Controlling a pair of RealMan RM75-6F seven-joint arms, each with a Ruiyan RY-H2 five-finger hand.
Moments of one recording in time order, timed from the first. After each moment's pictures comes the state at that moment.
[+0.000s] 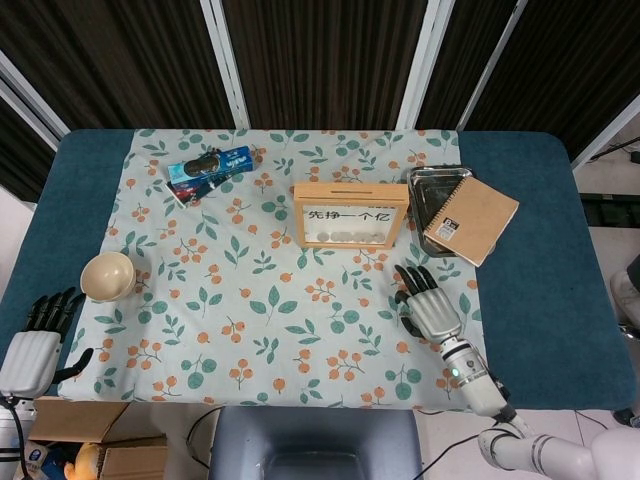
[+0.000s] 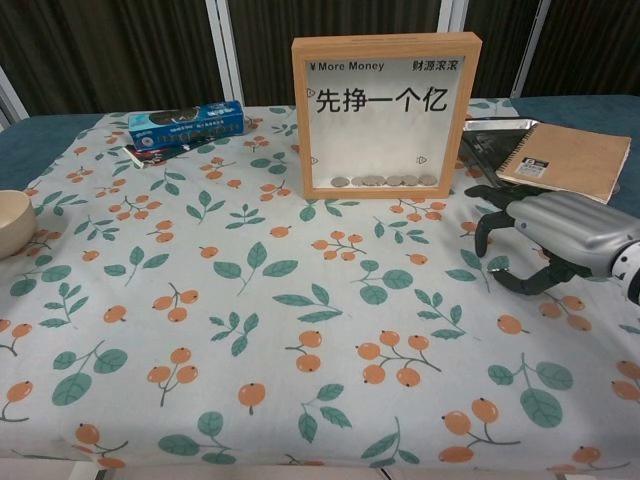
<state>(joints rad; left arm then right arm) -0.16 -1.25 -0.02 -1.33 1.52 1.43 -0.08 0.51 -1.70 0.07 -1.10 -1.42 1.09 -0.20</state>
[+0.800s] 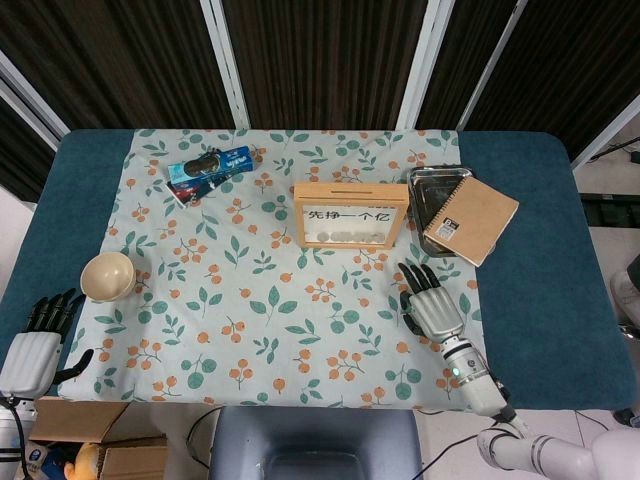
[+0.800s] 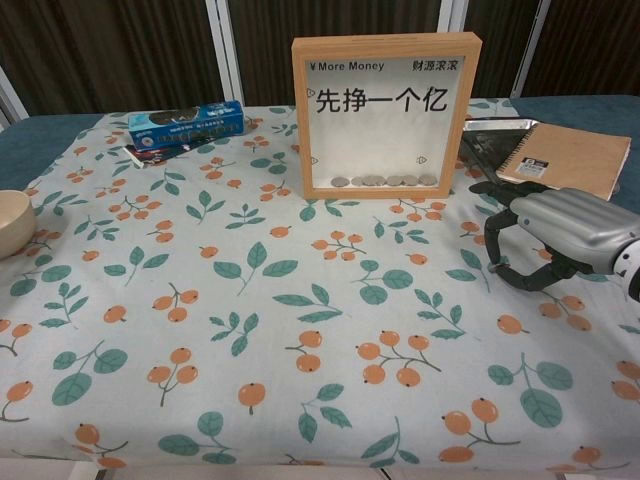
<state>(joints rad) -0.16 -1.25 -0.02 -1.34 1.51 1.42 -0.08 0.50 -1.70 0.08 -1.11 -1.40 1.09 -0.22</state>
